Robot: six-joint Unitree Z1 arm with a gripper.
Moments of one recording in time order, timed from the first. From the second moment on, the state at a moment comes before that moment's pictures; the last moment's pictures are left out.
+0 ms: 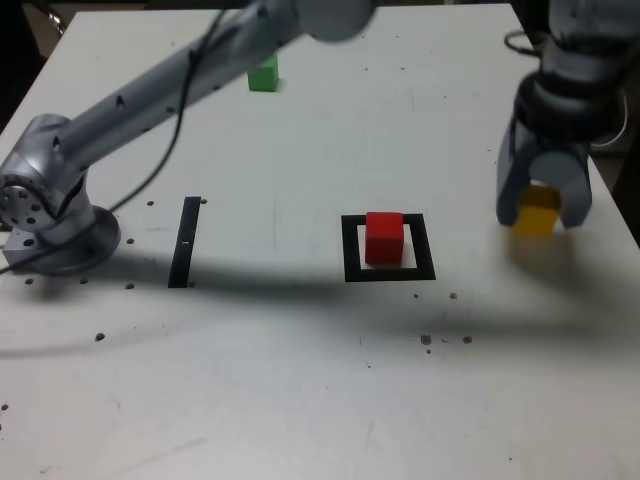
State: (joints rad) arm -0.06 2.54 -2.59 1.63 0.11 0.17
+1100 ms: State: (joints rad) arm -0.10 2.04 -1.87 1.53 0.09 0.13
